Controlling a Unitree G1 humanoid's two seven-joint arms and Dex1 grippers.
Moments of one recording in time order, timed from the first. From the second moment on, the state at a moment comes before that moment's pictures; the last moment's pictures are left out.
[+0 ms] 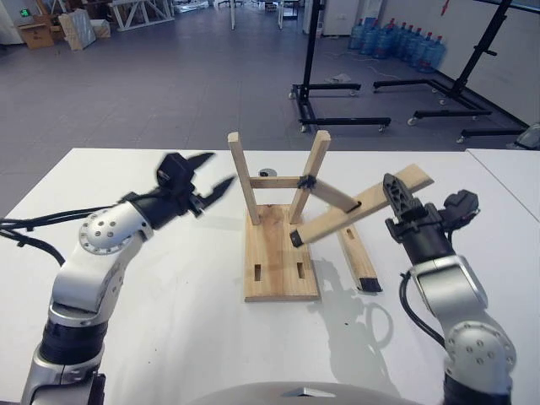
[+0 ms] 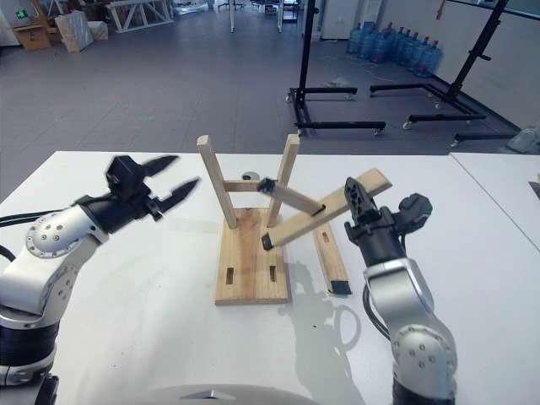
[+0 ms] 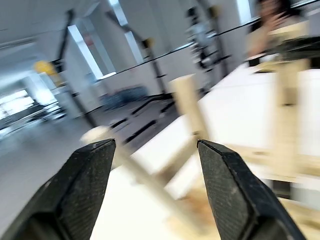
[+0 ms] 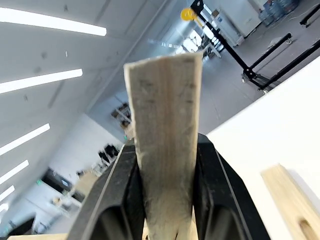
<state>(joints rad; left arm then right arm) -0.25 0.55 0.09 -0.47 -0.29 0.48 -0.47 0.15 -0.26 -0.25 -0.70 1.26 0.44 -0.28</state>
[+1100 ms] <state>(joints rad) -0.25 0.44 -0.02 -0.42 -0.10 0.48 -0.31 0.25 -0.41 0.01 -0.72 0.56 0.32 0.06</state>
